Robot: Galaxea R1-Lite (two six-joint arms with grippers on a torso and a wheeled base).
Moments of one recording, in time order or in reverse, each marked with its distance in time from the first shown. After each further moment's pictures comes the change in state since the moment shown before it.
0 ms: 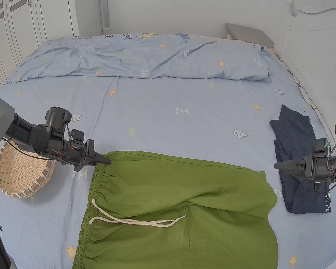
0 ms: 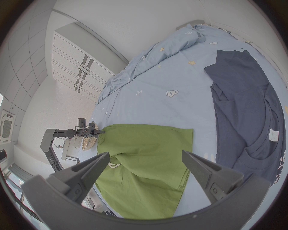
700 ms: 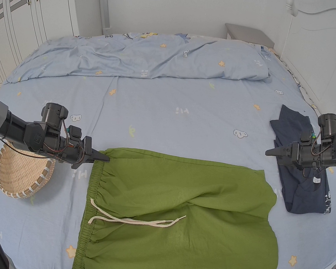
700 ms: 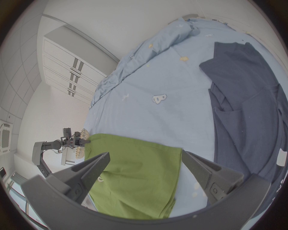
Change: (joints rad) left arm 0.001 -0.063 0.035 -0.005 0.000 0.008; right arm -0.029 0.280 -0.256 0.023 0.000 0.015
